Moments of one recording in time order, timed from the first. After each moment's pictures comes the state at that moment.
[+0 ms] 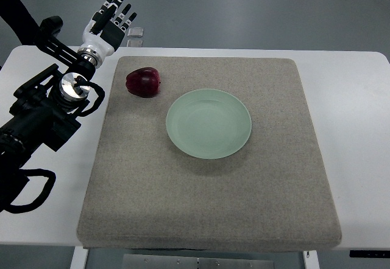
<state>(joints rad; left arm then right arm) -0.98 0.11 -0.78 -0.34 -0.23 -0.30 -0.22 -0.05 0.00 -0.12 0.14 -0.01 0.18 -0.02</state>
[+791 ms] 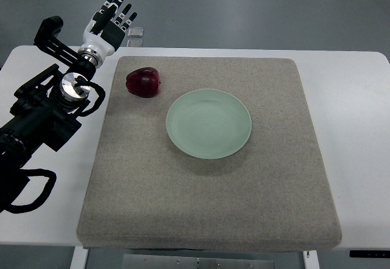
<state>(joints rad) -0.98 0.11 -0.78 -0.34 -0.23 -0.30 -0.22 -0.05 0.00 -0.12 0.14 -0.01 0.18 -0.02</state>
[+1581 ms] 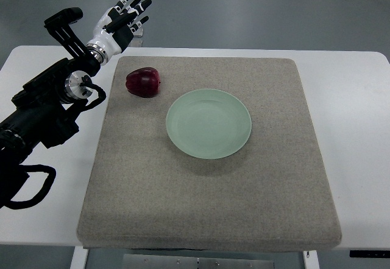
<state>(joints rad) -1.01 0.11 -0.76 -0.35 0.15 -0.28 -0.22 -0.05 0.00 -0.12 0.14 -0.01 0.18 -0.02</state>
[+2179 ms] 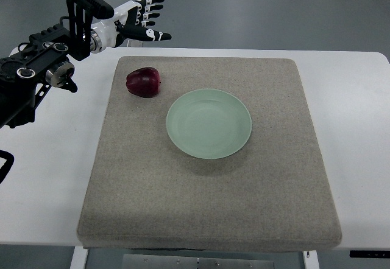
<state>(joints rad) -1.08 0.31 -0.48 -0.57 0.70 -0.30 -0.21 -0.05 0.00 -0.12 0.14 -0.01 0.18 -0.02</state>
